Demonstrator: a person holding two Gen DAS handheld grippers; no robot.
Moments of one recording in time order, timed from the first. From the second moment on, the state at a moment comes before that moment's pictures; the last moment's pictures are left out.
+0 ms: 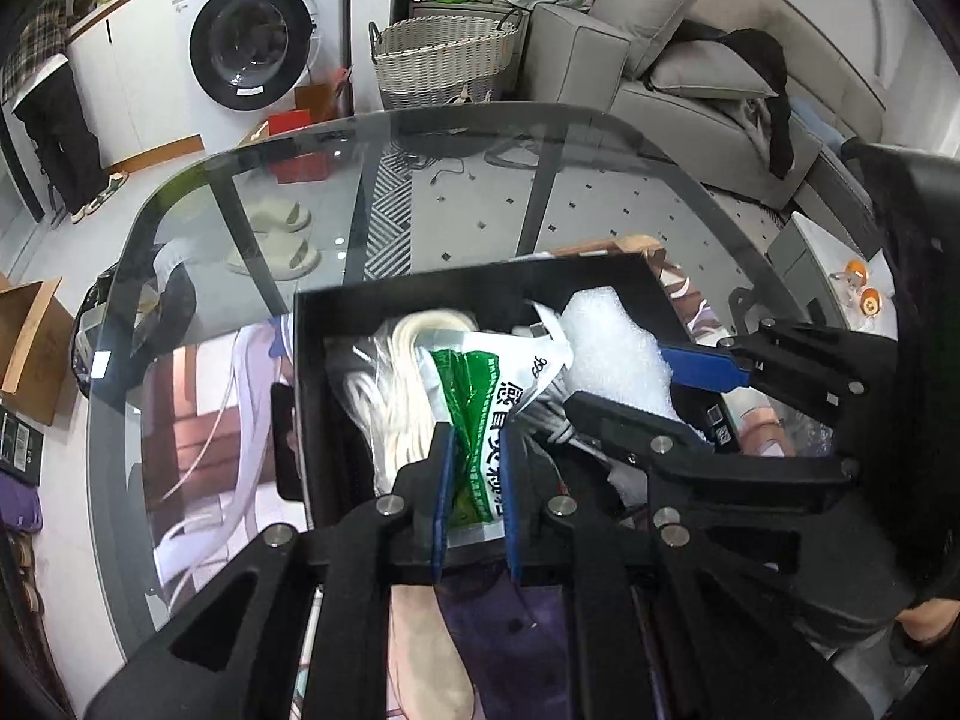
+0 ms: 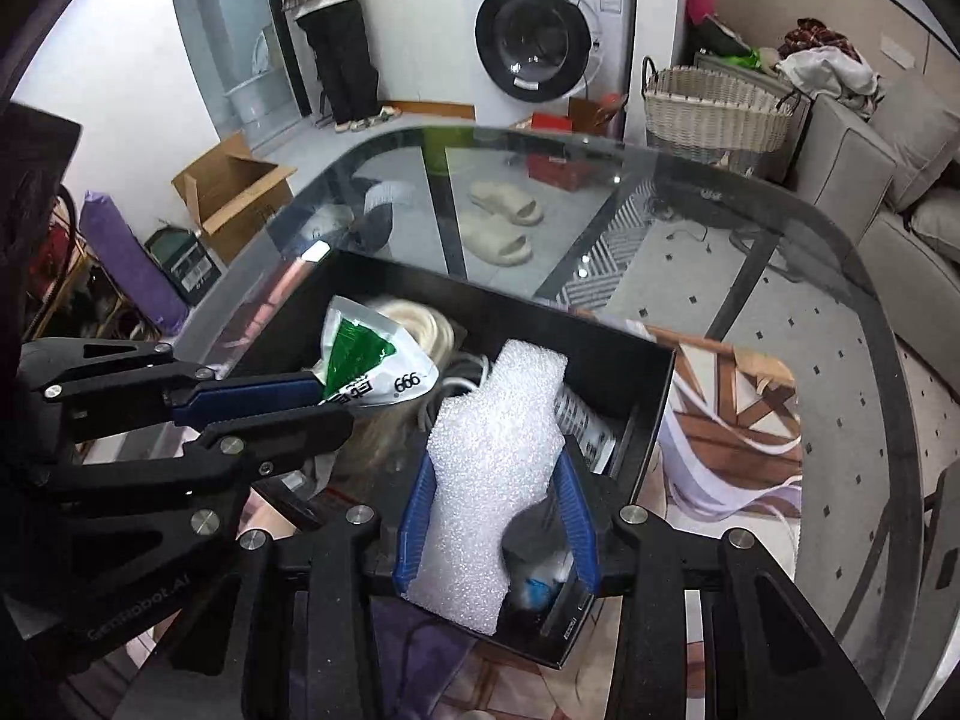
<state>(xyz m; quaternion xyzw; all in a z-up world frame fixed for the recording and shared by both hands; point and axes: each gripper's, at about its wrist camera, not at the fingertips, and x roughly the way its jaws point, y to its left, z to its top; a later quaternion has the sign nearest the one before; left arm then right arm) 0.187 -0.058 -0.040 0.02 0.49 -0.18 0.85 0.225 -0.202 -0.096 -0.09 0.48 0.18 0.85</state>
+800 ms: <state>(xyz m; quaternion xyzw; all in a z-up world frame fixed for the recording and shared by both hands) 0.142 -0.055 -0.019 0.05 0.43 -0.16 0.89 0.192 -0.209 -0.081 -0.16 0.47 0.18 0.85</state>
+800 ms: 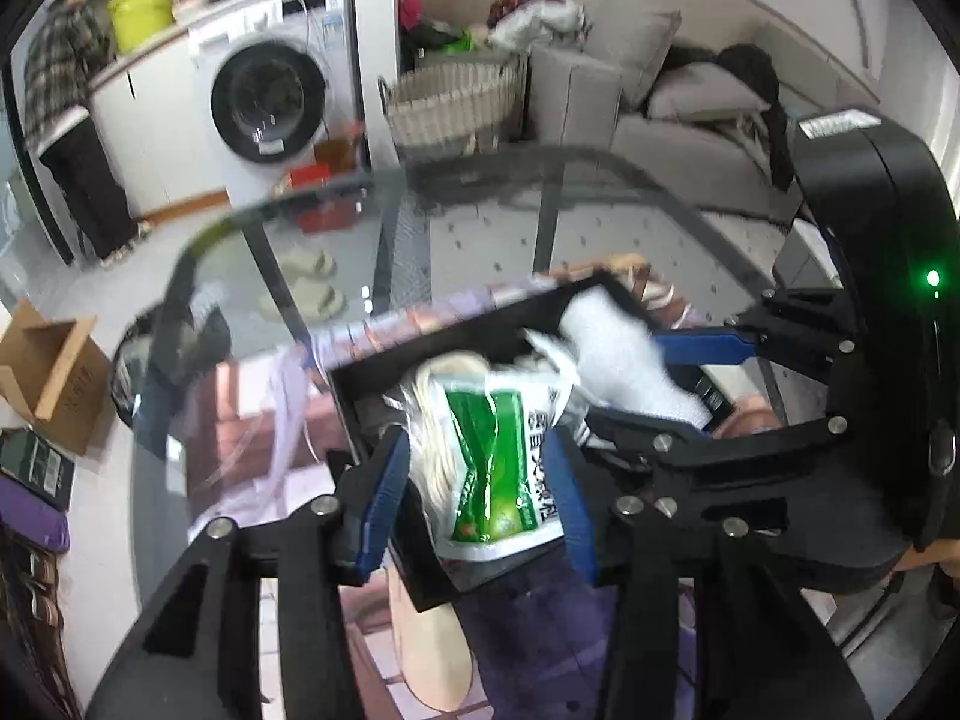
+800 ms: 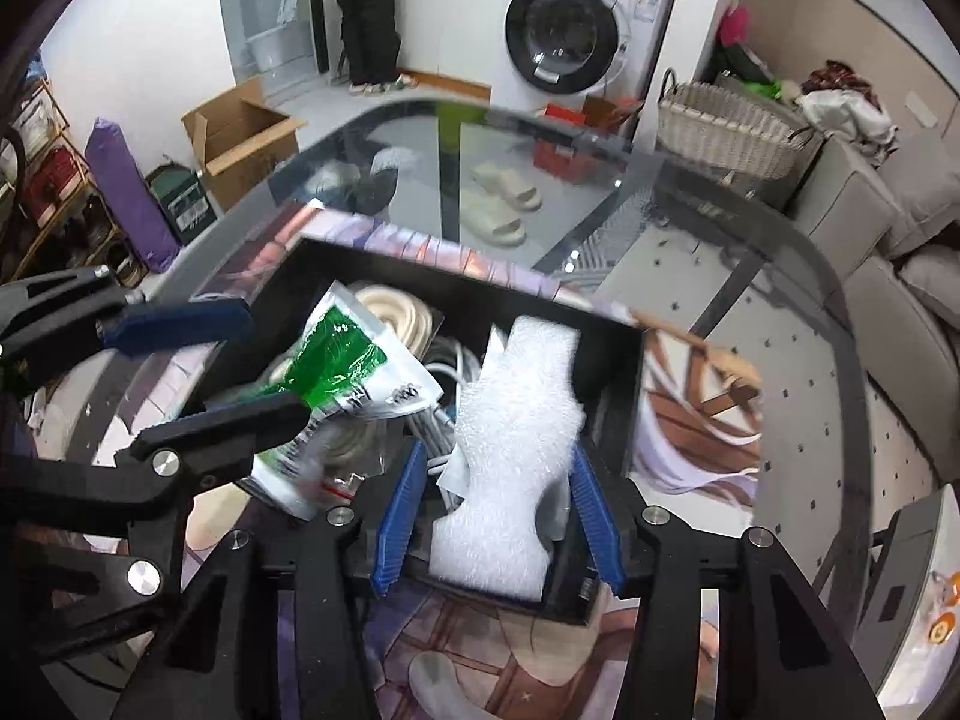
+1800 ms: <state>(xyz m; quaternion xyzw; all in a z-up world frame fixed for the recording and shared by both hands) 0.106 -0.014 -0.005 0.03 0.28 0.00 0.96 0.116 -0.236 -0.042 -0.04 0.31 0.15 0.94</state>
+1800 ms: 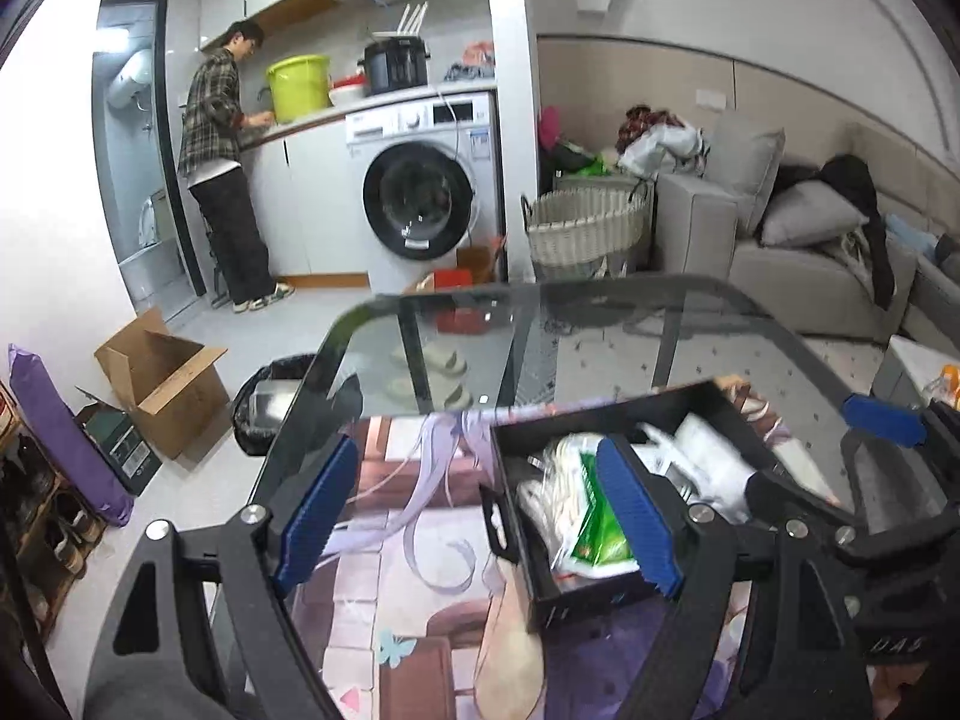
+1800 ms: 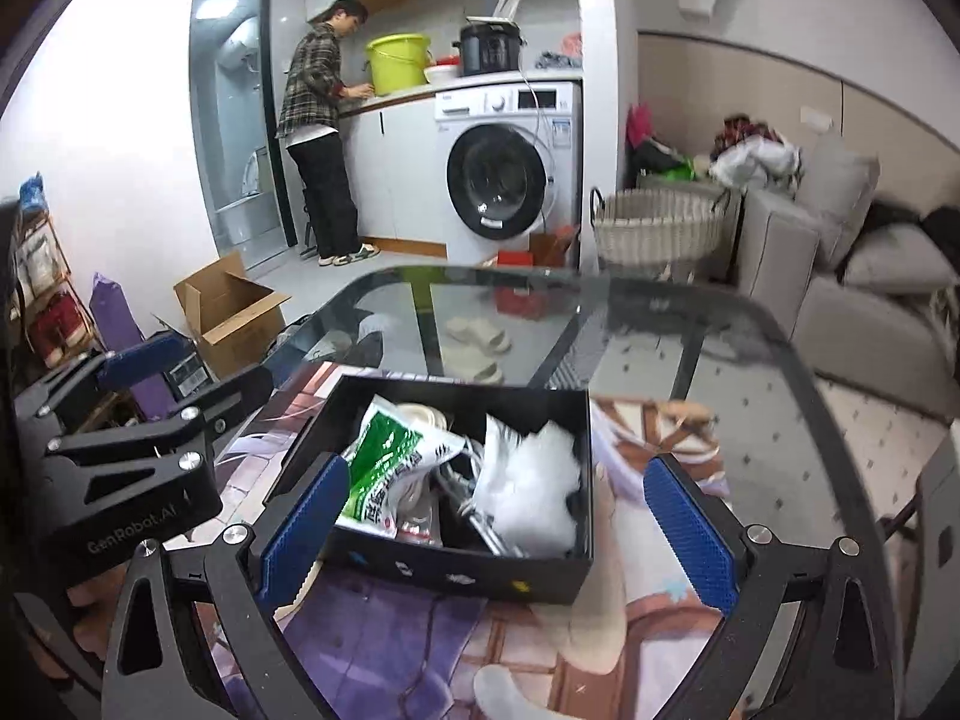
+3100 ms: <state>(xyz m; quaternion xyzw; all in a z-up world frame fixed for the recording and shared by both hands) -0.004 -0.014 0.022 0.03 0.08 -0.02 1.00 0.023 -0.268 -0.027 -0.02 0.17 0.14 0.97</state>
